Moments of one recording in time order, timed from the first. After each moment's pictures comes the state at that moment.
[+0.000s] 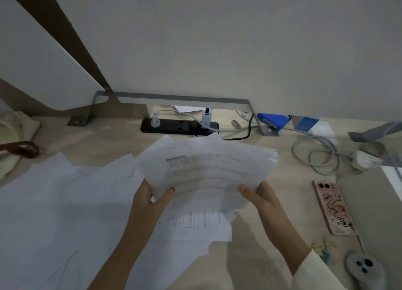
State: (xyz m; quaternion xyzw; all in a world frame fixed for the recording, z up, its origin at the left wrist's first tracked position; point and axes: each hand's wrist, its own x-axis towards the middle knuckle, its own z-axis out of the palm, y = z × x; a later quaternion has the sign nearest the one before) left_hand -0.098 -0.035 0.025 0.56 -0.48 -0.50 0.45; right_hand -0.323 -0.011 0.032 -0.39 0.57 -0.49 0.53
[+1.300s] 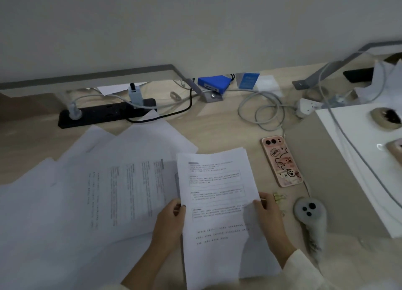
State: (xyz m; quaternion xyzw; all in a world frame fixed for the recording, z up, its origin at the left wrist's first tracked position) left_hand -0.246 0.009 -0.086 0.61 -0.56 -0.54 0.15; right_hand -0.448 0.080 -0.068 -0.16 0.83 -0.38 0.39
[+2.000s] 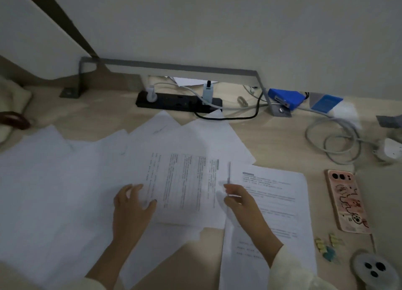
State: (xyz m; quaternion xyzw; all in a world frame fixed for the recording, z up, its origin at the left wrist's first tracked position) left_hand -0.087 -0.016 -0.089 0.80 -0.51 -0.29 0.13; right_hand -0.334 -0.008 -0.063 -0.41 0.70 -0.25 0.53
